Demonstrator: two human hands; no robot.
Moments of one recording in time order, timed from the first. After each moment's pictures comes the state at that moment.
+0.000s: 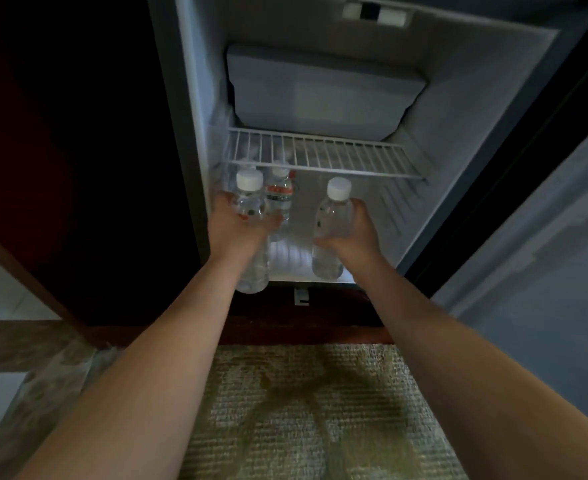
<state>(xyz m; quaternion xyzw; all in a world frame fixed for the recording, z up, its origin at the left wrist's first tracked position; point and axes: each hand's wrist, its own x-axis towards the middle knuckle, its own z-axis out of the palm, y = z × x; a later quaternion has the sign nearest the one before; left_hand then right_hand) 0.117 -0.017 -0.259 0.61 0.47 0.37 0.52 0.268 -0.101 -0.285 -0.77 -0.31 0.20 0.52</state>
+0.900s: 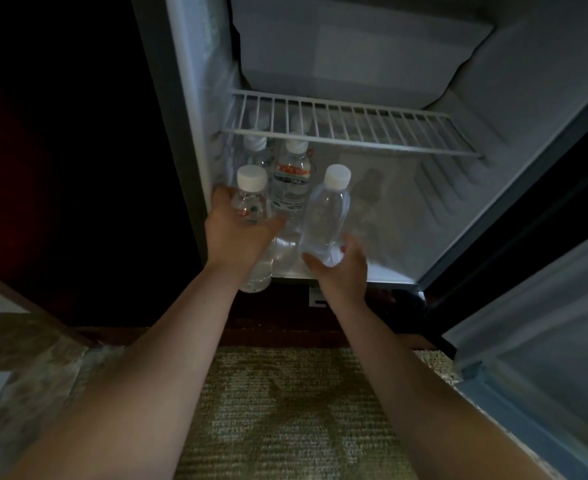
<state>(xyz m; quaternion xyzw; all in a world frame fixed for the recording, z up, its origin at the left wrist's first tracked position) 0.125 0.009 -0.308 0.63 0.47 0.39 0.49 0.251 -0.073 -0.402 -0.84 -0.26 0.14 0.46</state>
